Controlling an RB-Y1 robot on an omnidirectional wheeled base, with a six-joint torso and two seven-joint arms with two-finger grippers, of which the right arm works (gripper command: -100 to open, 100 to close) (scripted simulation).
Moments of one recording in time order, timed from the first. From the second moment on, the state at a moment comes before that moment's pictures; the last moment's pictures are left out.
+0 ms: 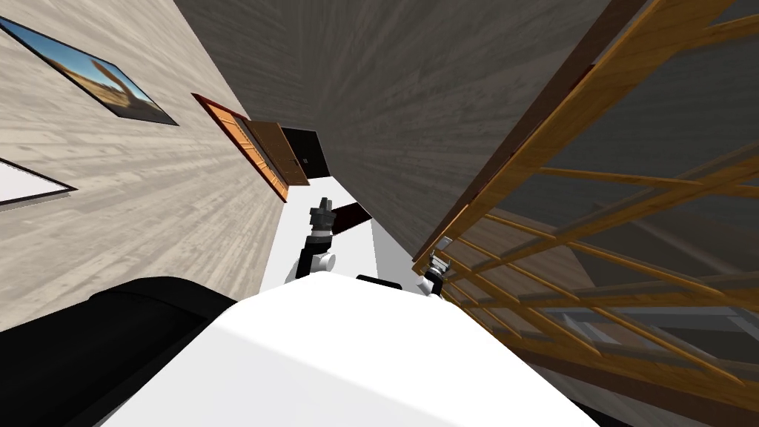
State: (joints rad) arm -0.16 -0.07 -0.29 -0.56 -0.45 -0.89 -1.29
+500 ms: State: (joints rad) arm -0.12 -0.12 -0.28 -0.55 -0.44 -0.89 -1.36
